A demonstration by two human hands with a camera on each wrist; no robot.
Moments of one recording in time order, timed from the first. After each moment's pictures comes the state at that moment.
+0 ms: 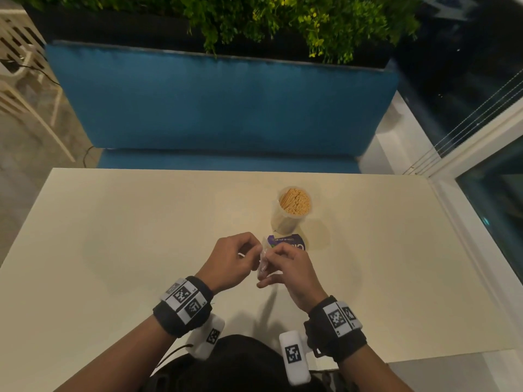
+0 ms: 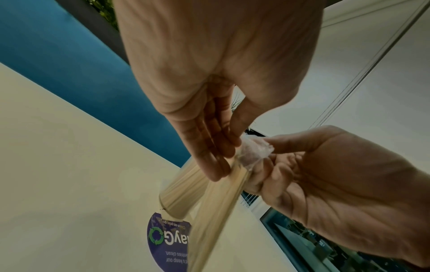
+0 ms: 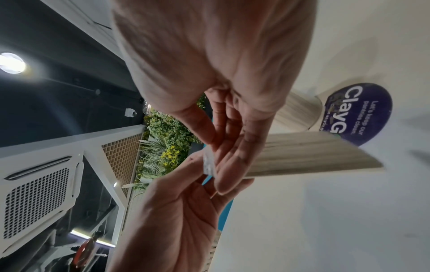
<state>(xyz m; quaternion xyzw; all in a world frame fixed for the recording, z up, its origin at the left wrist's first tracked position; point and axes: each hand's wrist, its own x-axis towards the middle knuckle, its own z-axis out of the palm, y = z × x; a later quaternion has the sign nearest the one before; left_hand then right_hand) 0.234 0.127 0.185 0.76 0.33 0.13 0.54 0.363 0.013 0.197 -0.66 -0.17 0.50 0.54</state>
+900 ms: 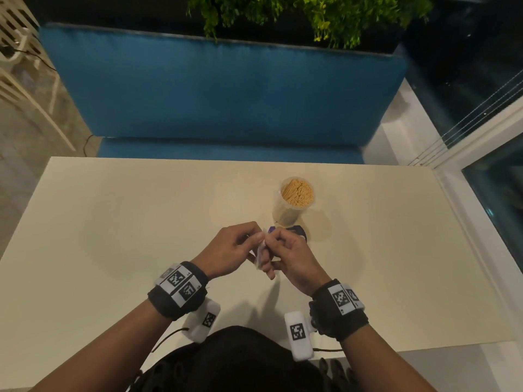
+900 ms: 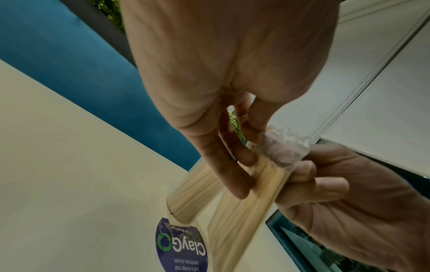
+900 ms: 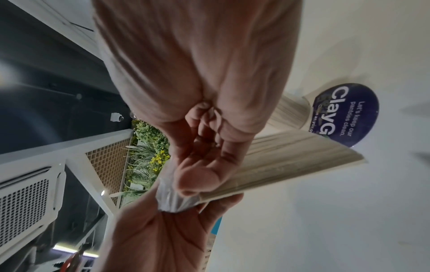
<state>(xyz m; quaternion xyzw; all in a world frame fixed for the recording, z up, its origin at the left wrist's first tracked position) 0.232 0.138 0.190 0.73 0.28 0.10 0.62 0.374 0.019 0.190 -0.57 -0.25 0.56 0.54</state>
